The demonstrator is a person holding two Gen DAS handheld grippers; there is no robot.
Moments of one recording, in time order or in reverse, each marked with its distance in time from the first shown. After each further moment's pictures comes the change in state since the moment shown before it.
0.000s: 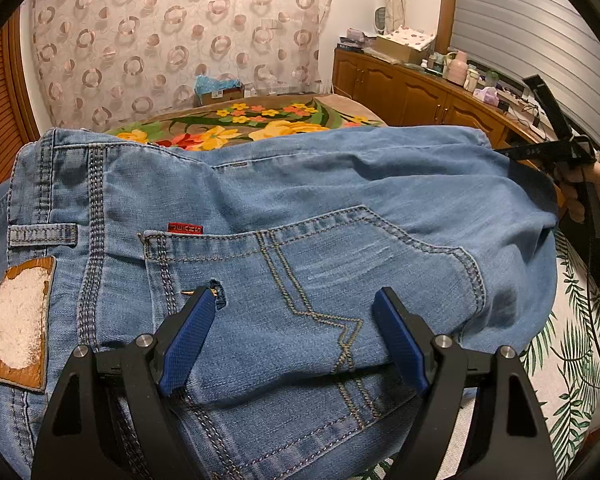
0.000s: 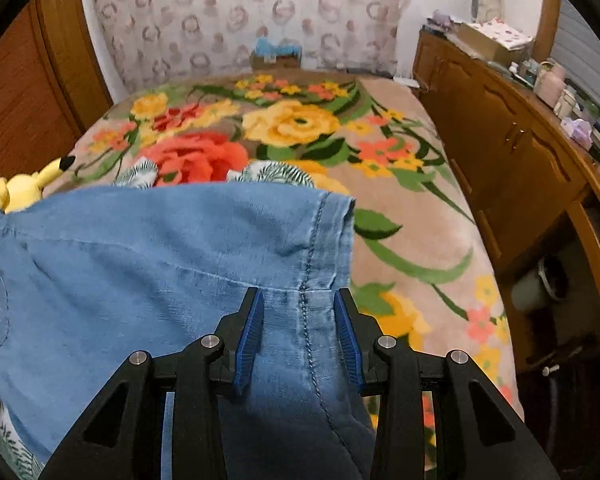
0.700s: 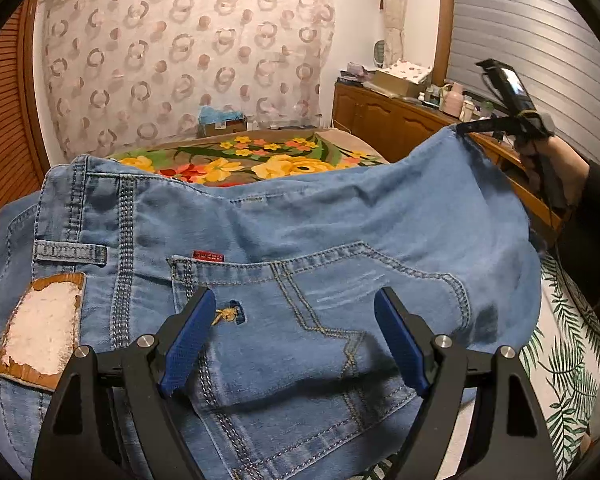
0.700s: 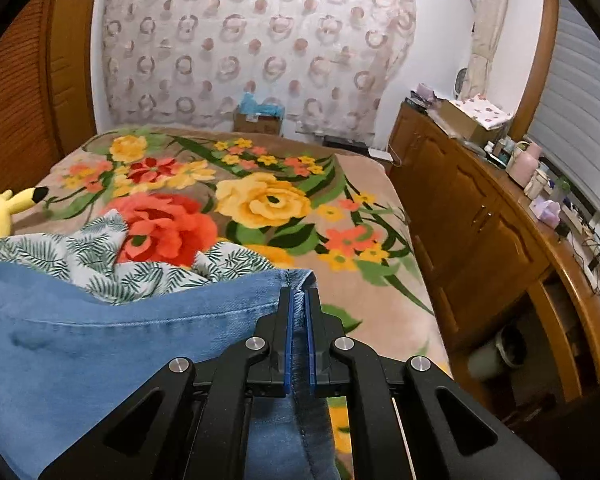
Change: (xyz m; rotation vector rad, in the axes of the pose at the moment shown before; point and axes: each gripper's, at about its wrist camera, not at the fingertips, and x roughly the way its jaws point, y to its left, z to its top) left arm -0.025 0.015 -0.005 -0.012 -0.125 -0.010; right arm 0.016 0.044 0.056 -0.076 -0.209 -0.190
